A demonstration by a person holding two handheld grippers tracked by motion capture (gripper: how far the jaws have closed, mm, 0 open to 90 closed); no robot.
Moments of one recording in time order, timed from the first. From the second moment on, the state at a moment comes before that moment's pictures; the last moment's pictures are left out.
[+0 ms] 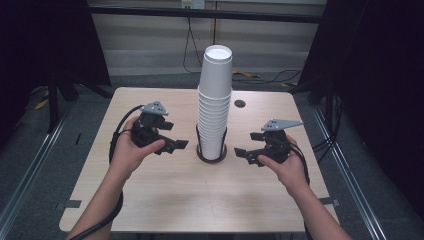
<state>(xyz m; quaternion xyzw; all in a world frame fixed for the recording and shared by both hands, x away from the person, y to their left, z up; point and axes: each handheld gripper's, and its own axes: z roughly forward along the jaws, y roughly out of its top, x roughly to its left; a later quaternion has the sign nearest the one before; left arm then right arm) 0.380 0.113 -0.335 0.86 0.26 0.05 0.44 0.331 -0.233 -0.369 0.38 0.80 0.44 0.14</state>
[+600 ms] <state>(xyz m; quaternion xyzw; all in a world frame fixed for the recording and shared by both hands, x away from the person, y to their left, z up) 0.404 0.086 -0.277 0.84 0.25 0.06 0.47 0.347 -0.207 -0.328 0.36 0.78 0.49 0.14</state>
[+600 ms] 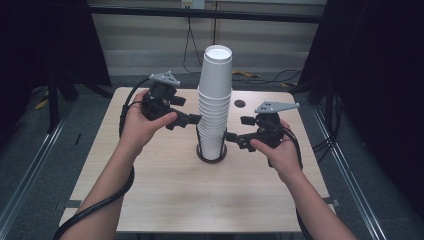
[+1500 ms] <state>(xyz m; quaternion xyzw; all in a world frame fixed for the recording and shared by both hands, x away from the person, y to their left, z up) 0.443 0.035 -0.250 0.83 0.23 0.08 0.50 0.385 -0.182 -0.294 0.37 0.75 0.52 0.17</state>
